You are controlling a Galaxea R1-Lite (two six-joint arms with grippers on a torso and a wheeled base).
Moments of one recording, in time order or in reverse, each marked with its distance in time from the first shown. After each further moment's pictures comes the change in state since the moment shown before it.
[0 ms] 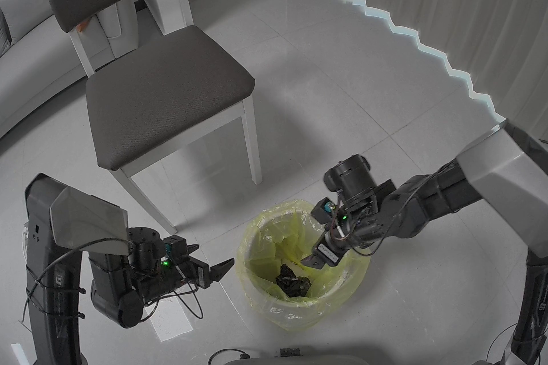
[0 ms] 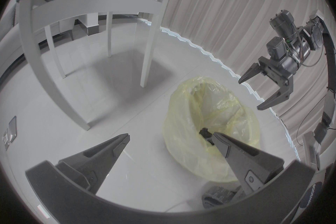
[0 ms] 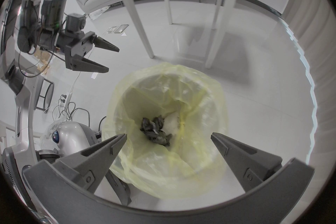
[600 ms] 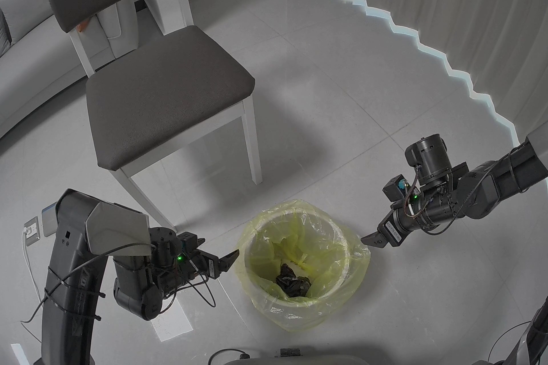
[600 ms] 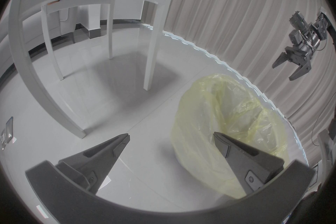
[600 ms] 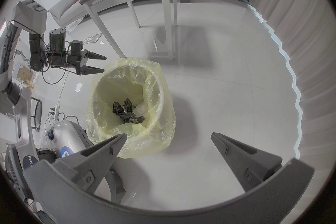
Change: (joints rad) left arm 0.008 0.185 -0.243 0.004 0.049 0.000; right arm -0.236 -0.250 0.269 -0.068 0.017 -0.016
